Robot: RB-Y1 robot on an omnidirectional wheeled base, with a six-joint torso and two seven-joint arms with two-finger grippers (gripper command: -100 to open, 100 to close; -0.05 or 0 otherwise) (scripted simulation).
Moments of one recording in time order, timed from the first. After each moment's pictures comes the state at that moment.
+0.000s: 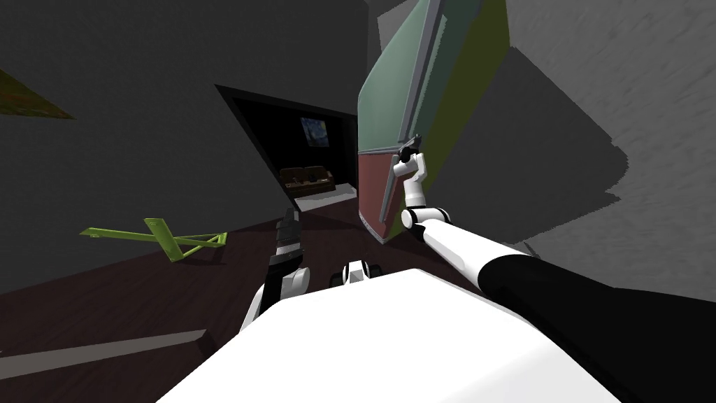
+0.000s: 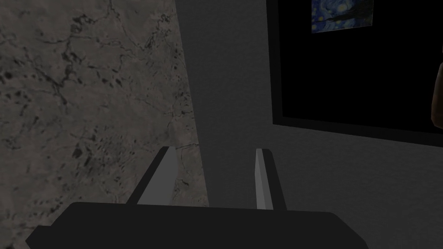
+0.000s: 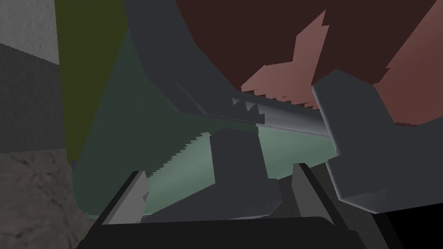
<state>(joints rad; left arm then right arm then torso) 0.48 -0.04 -0.04 -2.24 -0.11 -0.38 -0.15 -1.03 -0.45 -0.31 -1.31 0.66 0.52 1.74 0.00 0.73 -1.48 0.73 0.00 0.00</state>
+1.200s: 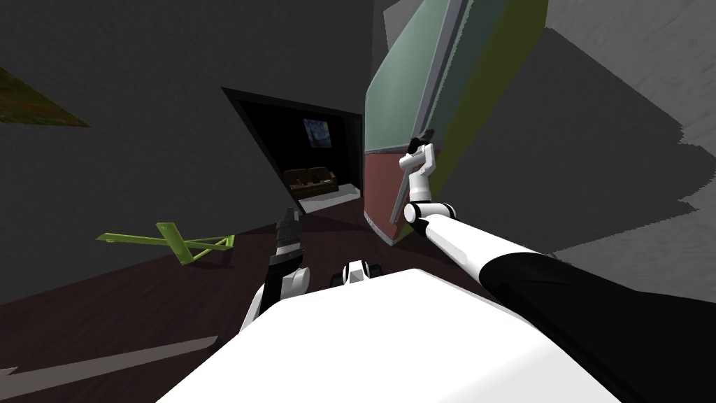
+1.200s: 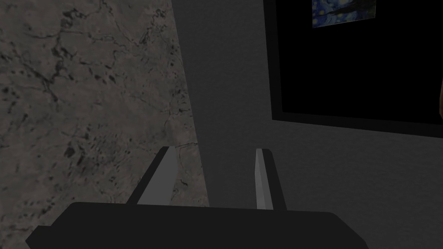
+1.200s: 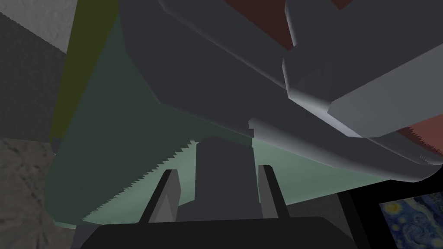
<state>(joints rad) 0.48 -0.04 -0.04 -2.24 -0.11 -0.38 -0.15 -1.10 -0.50 -0.34 -1.27 0.73 0.63 1.87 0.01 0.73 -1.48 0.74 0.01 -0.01</state>
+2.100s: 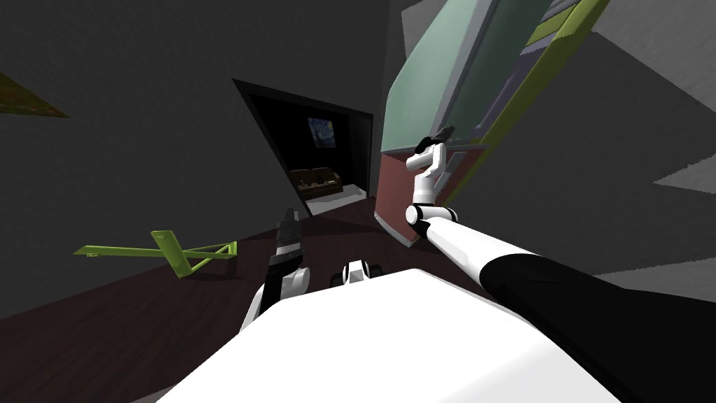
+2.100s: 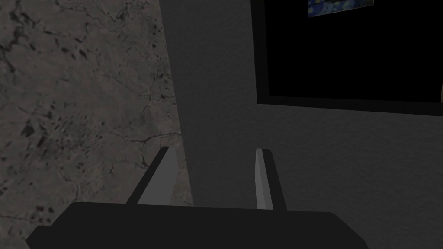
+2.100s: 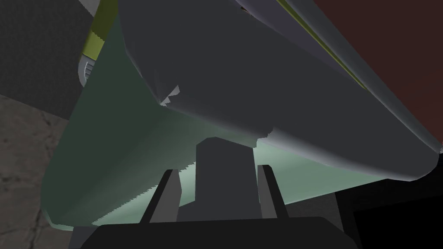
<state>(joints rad) 0.48 -0.04 -0.04 -2.24 -0.11 -0.38 -0.15 -1.05 -0.51 -0.43 -1.37 0.88 0.73 1.90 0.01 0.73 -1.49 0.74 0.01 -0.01</state>
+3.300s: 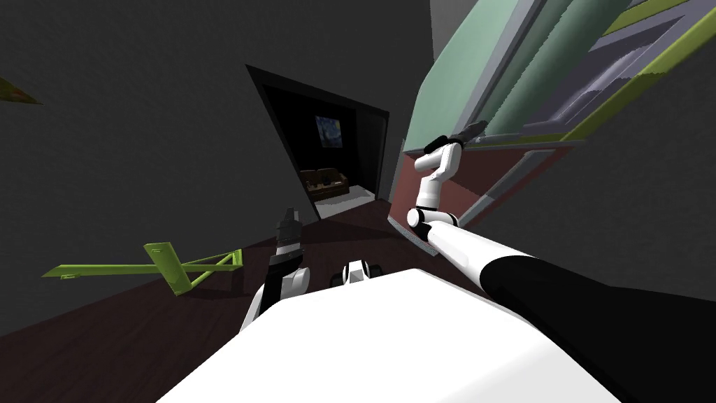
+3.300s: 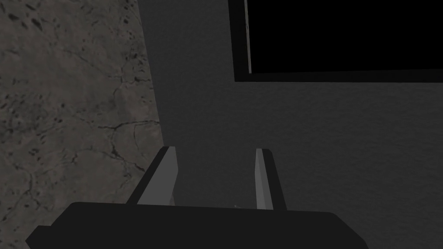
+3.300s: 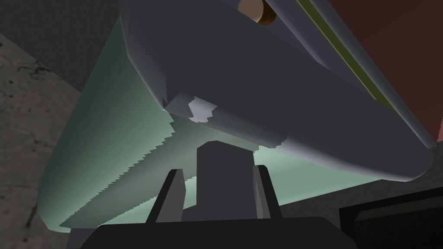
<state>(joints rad) 0.48 -0.04 -0.04 -2.24 -0.11 -0.38 -0.15 -0.98 -0.50 -0.51 -1.51 1.07 0.85 1.95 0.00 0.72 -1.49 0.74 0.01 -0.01</state>
